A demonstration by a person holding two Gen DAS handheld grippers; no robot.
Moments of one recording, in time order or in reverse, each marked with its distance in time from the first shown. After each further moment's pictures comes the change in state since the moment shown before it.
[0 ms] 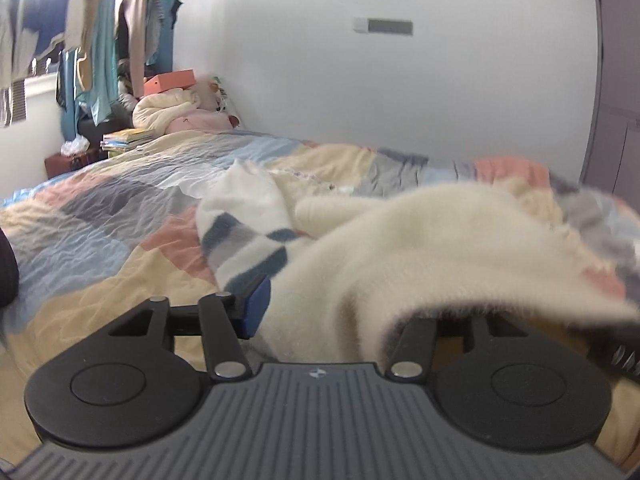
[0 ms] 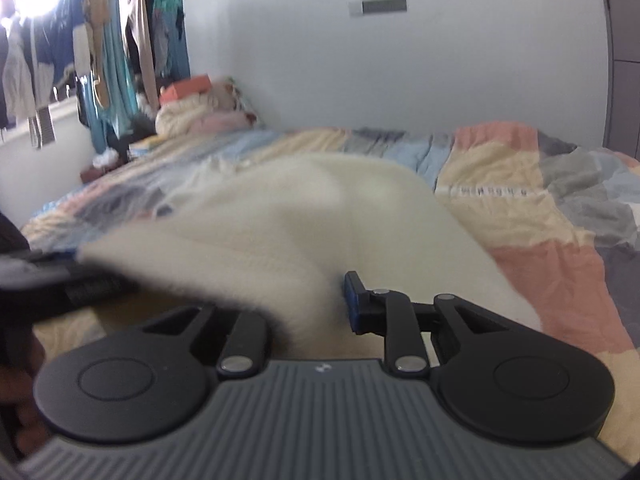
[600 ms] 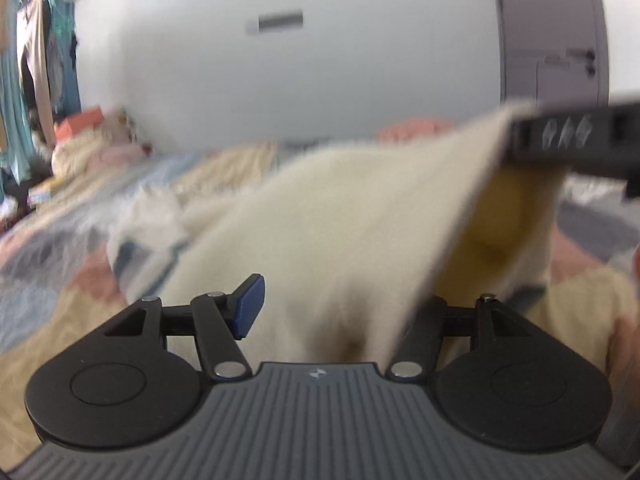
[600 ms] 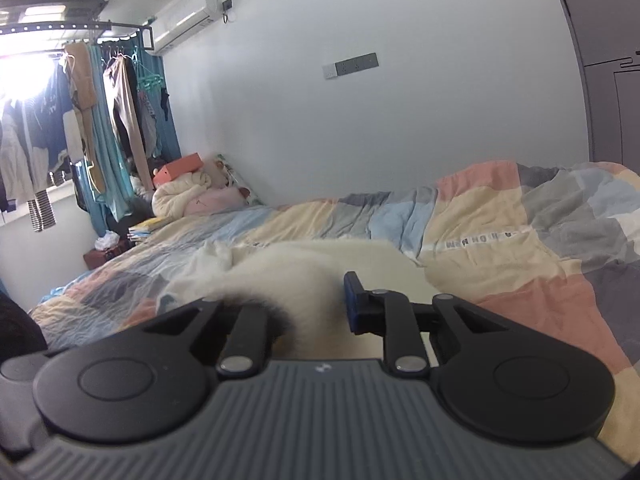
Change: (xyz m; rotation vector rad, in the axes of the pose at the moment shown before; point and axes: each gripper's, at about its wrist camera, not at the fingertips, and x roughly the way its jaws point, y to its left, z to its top) left arm -0.003 -0.074 -0.023 0.262 0.060 -0.179; right arm -0.038 -0.031 0.024 0.152 -0.239 0.018
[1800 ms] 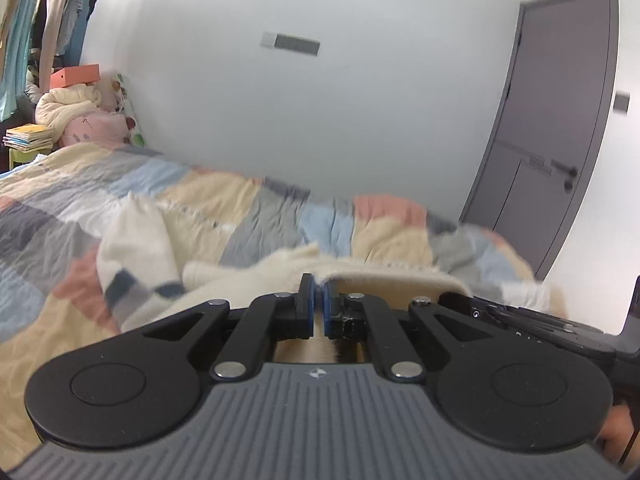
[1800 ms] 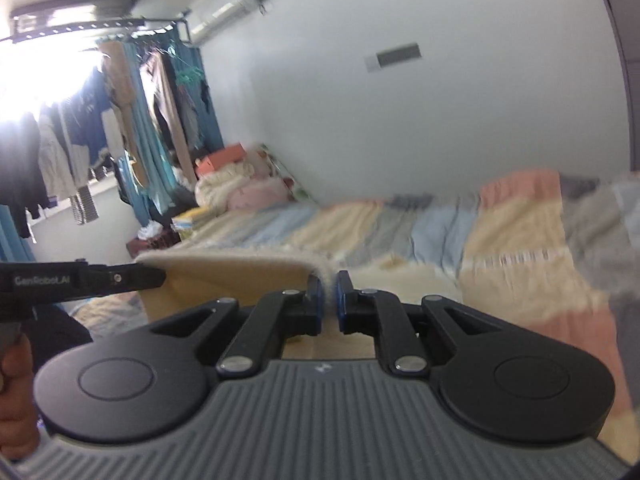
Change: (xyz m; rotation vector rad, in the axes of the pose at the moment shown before) left arm -0.093 0.073 0.088 -0.262 -0.076 -0.179; right arm 0.007 0.000 0.032 0.001 0.099 0.118
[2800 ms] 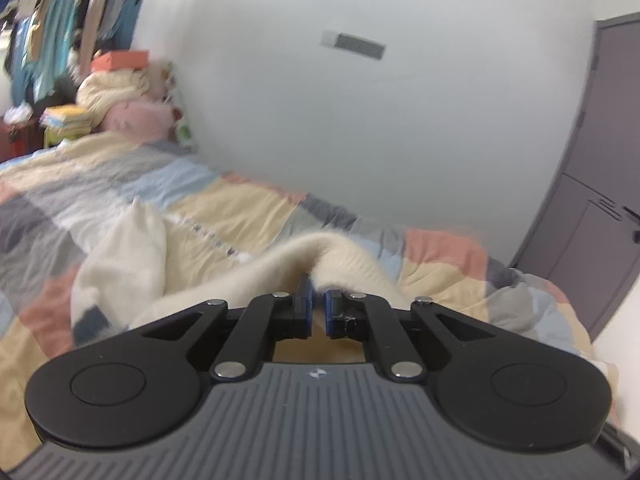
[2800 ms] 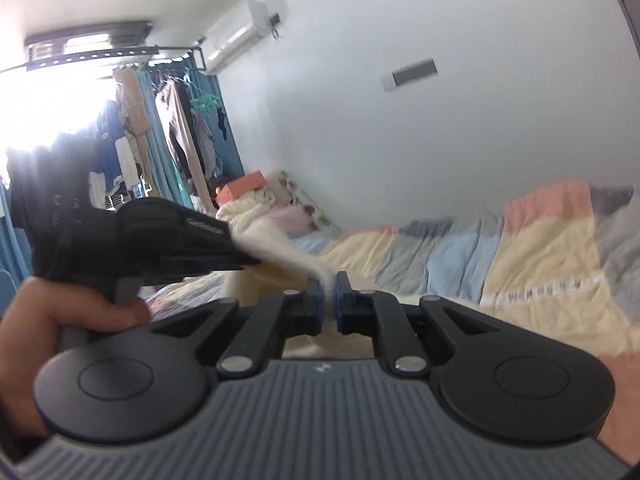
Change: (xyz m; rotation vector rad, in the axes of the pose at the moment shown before) left arm 0.152 -0.015 0.081 -0.105 -0.033 0.150; right arm 0.036 -0.041 0.037 -0.021 -0.147 0.118
